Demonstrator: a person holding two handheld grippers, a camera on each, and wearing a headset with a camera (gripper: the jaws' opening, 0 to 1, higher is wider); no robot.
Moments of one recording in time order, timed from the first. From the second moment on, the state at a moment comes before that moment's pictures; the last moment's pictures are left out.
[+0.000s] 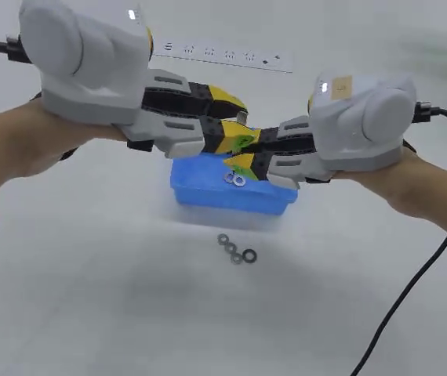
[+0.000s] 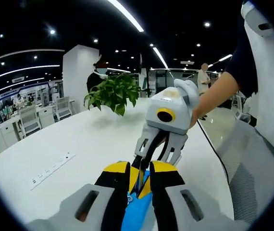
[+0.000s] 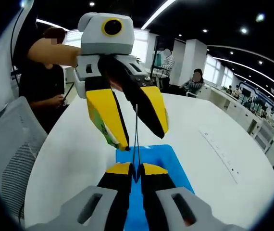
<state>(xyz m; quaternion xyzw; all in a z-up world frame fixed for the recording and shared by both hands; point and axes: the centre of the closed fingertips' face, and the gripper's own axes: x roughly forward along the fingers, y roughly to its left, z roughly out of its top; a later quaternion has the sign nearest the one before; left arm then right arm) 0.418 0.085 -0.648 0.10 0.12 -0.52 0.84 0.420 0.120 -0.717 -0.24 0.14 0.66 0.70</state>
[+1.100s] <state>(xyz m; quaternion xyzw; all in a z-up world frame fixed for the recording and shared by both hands) 0.408 0.091 -0.623 0.19 0.08 -0.48 0.85 0.406 0.110 -0.691 -0.24 0.14 0.64 0.72</state>
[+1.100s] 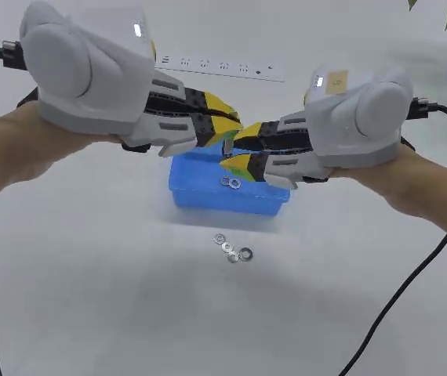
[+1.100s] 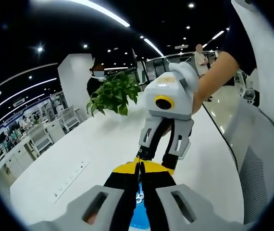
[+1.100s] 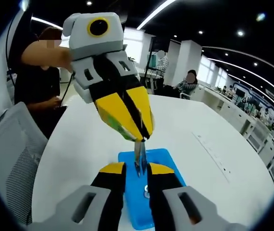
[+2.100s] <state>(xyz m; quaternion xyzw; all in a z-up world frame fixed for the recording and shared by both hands) 0.335 0.077 -0.658 0.17 0.08 -0.50 0.85 0.357 0.018 -0.709 -0.20 0.18 0.60 0.75</state>
